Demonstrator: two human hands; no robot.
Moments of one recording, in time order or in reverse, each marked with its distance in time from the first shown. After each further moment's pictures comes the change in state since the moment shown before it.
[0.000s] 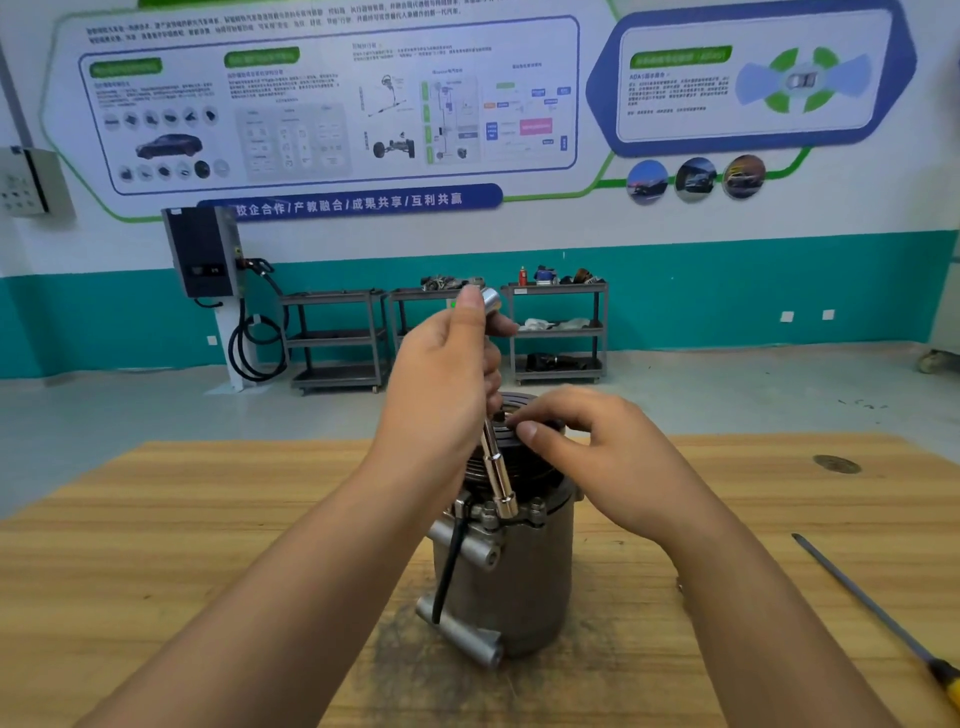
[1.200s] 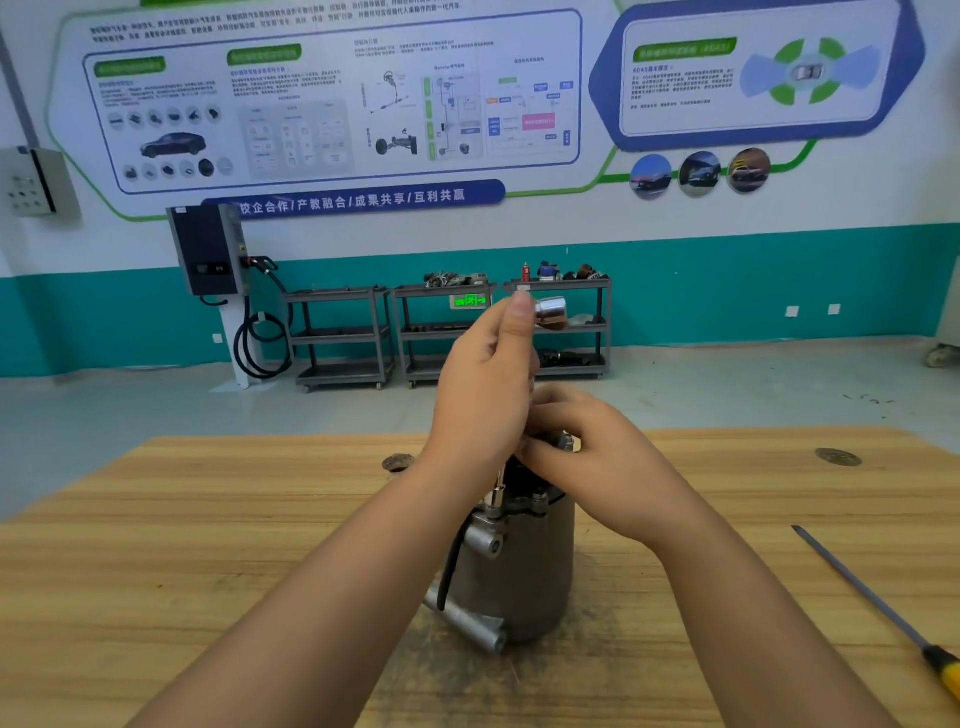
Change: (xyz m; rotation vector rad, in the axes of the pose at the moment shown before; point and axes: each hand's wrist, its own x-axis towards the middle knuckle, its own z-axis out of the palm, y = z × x) left_hand 0.000 -0.014 0.013 0.214 -0.065 0.167; right_hand -0.005 -0.010 0.007 0.101 -0.065 -0.047
